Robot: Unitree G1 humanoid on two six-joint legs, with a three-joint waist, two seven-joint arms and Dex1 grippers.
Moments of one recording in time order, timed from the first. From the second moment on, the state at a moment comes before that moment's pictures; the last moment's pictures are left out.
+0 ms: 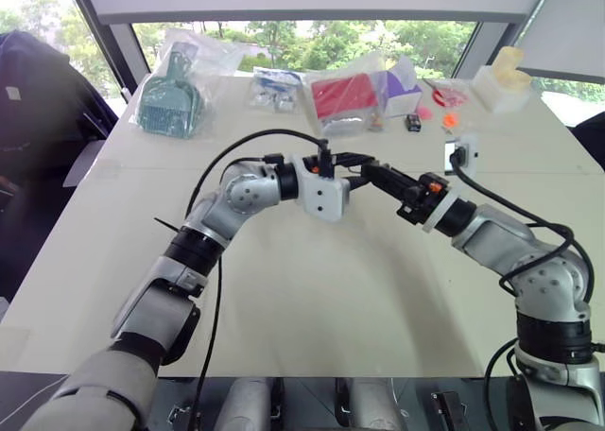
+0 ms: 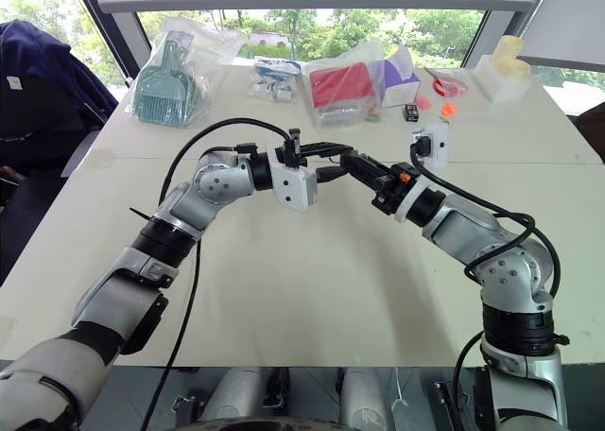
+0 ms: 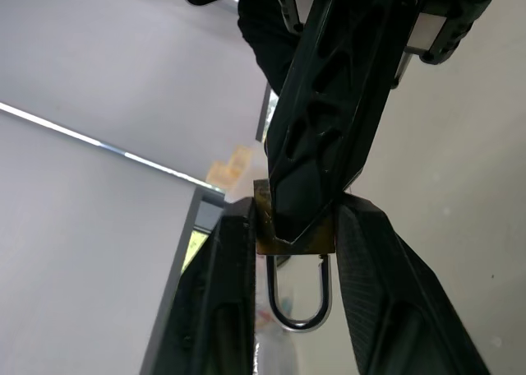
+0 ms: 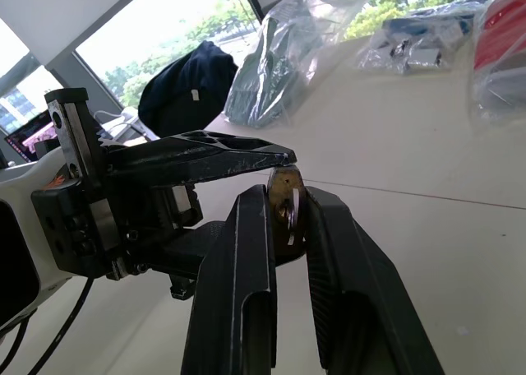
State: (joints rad) left arm -0.91 0.31 -0.37 0.45 0.28 -0.66 -0.66; right arm -0.41 -0.53 -0.20 -0.30 1.15 0.85 0.24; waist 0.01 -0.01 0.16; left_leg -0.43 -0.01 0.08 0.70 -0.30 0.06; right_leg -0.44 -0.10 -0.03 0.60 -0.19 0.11
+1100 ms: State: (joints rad) left arm -1.07 0.24 -0.22 0.65 -0.05 -0.16 -0.94; right arm -0.42 -0.49 -0.24 -0.32 1.14 0.89 0.22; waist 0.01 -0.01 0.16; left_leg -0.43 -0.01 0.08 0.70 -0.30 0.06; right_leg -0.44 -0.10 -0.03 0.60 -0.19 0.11
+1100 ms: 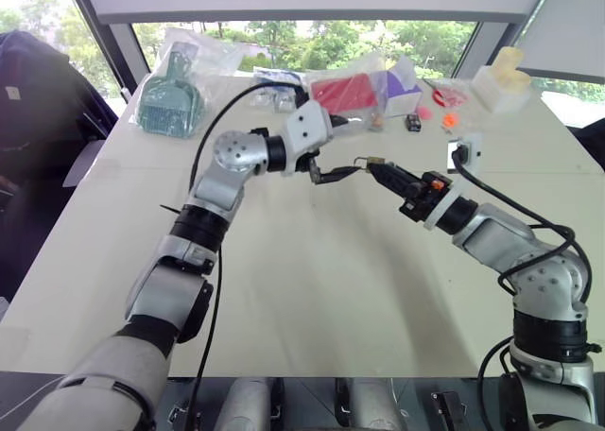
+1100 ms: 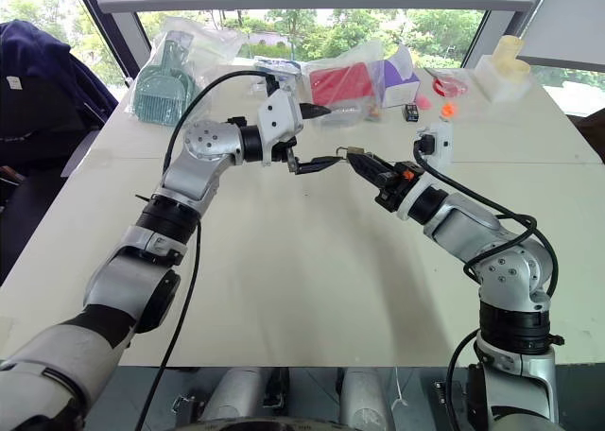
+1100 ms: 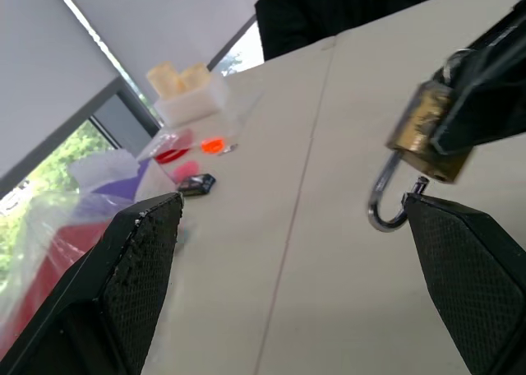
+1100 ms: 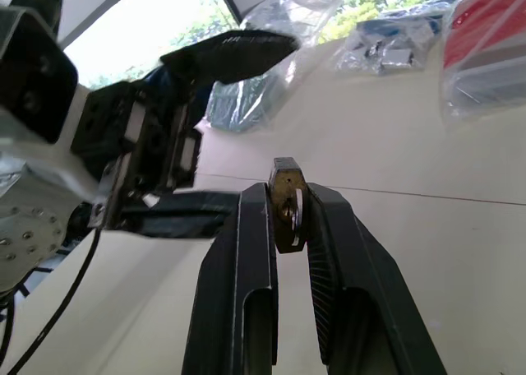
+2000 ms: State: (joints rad) left arm -1.08 0.24 -0.21 0.76 0.01 -0.23 -0.87; right arm -0.38 -0.46 -0.23 -0.34 1.20 0.92 0.17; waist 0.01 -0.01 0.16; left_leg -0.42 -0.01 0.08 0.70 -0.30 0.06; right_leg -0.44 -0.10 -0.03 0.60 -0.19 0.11
